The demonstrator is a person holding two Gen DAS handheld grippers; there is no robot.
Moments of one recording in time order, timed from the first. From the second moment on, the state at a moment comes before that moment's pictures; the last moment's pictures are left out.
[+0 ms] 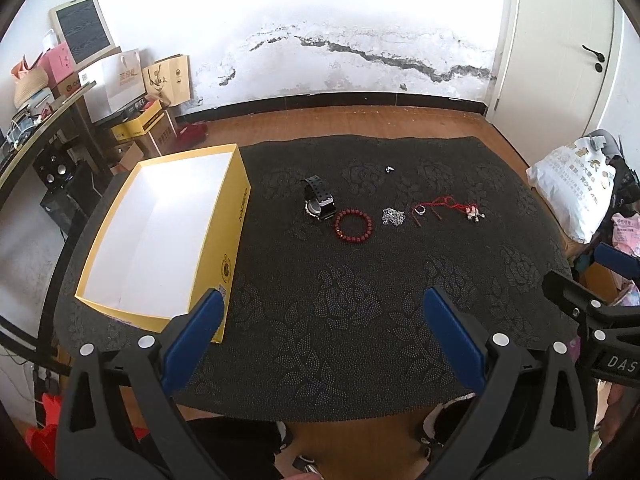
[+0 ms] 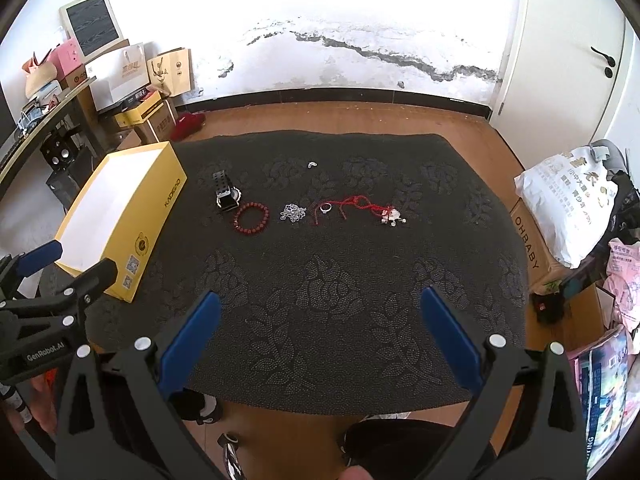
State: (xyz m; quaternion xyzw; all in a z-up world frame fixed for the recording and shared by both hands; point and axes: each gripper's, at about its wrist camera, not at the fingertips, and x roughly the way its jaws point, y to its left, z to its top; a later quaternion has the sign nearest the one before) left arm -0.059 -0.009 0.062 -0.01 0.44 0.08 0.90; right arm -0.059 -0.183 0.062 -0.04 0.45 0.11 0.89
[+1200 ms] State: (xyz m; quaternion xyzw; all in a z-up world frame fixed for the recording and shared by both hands) left arm -0.058 -0.012 0.057 -0.01 0.44 0.08 0.90; right arm -0.060 -0.179 0.062 -0.05 0.45 0.11 0.89
